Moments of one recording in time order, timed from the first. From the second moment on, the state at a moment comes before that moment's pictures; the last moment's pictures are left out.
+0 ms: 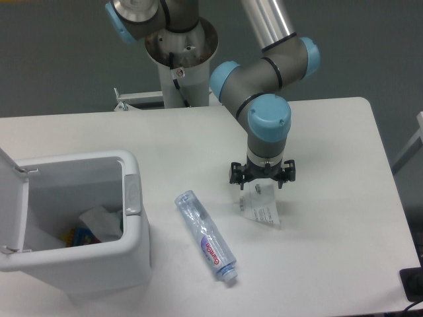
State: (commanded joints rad) arm 2.54 -1.96 -1.83 -0.88 1.62 0.56
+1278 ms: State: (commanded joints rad) arm 2.55 -1.83 -1.71 -0.88 1.49 0.55
